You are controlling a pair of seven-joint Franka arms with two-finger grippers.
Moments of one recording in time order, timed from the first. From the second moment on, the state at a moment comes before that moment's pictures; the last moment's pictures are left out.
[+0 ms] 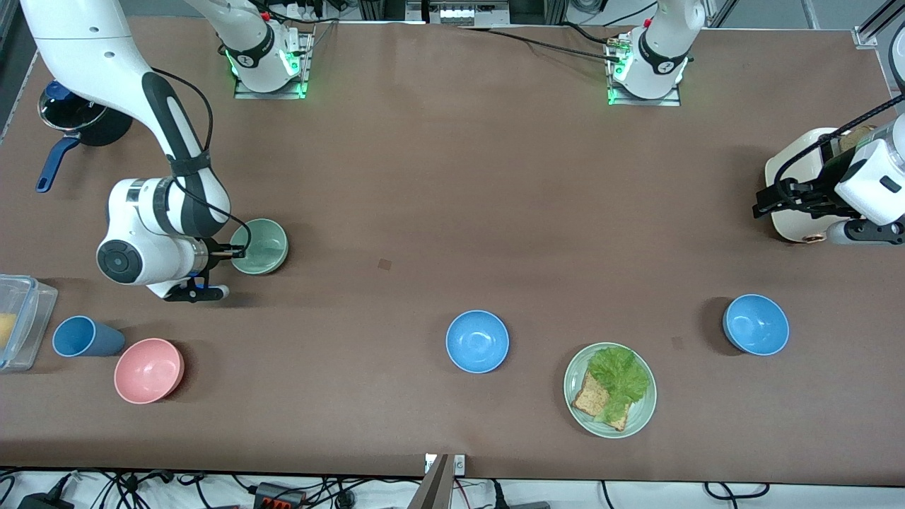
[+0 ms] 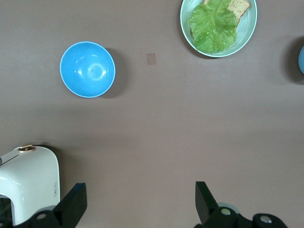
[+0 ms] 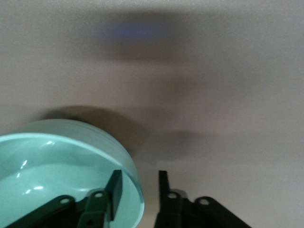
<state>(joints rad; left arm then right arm) 0.18 0.11 -0.16 -1.61 -0.02 1.65 -0.01 0.06 0.56 -0.04 -1.83 0.01 2.03 -0.01</state>
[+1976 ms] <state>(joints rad) 0.34 0.65 -0.14 -1.50 0.04 2.00 0.23 0.67 0.70 0.00 -1.61 0.36 2.06 0.37</state>
